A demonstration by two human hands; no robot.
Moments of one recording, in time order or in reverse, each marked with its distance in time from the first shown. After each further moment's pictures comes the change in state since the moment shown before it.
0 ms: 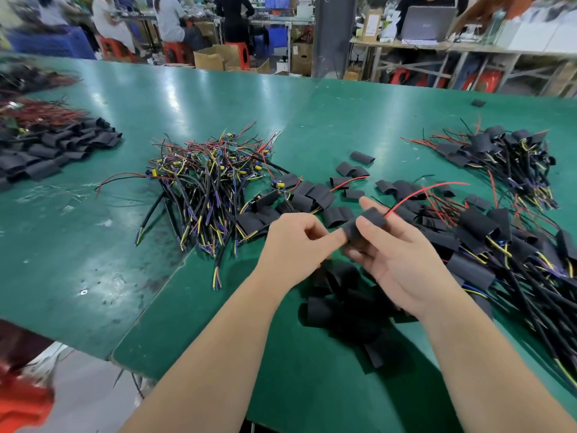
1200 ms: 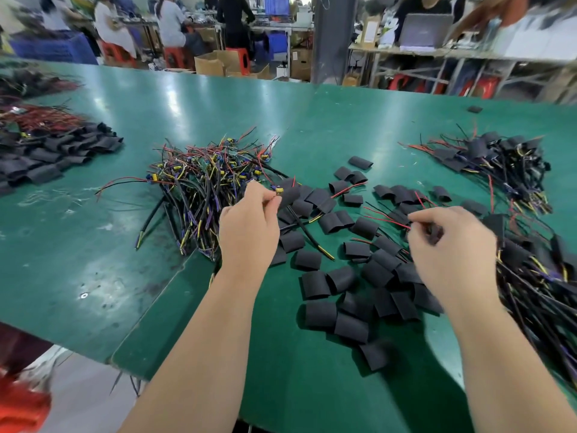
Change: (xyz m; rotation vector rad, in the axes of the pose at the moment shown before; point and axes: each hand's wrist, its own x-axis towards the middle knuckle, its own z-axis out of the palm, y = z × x) left_hand 0.017 -0.018 -0.036 0.415 0.510 0.196; right_hand 0.000 -0.027 -0.042 -1.347 0.494 -0.582
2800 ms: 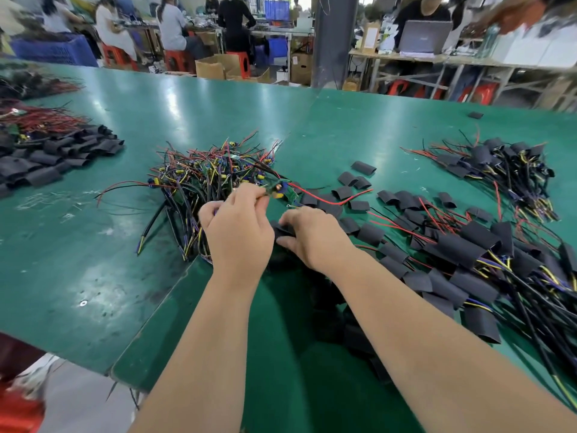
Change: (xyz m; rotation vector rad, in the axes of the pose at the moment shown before) left_hand 0.005 -0.005 -0.011 0.126 0.148 0.039; right_hand 0.018 -0.090 0.113 -0.172 -0.675 -0.380
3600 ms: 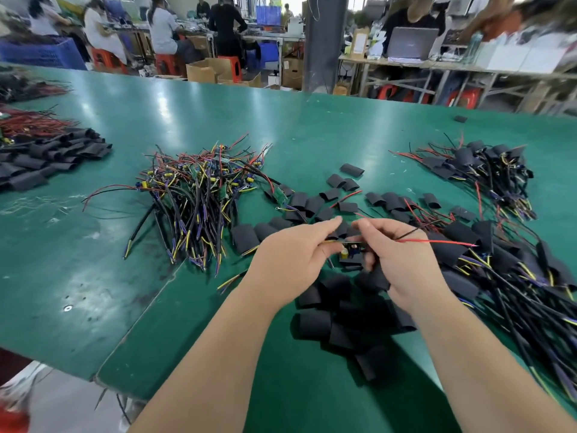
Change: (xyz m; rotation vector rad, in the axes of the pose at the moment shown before) left_hand -0.027 0.042 0.007 -0.302 -0.514 0.383; right_hand -0.081 0.052 -0.032 1.275 0.477 0.440
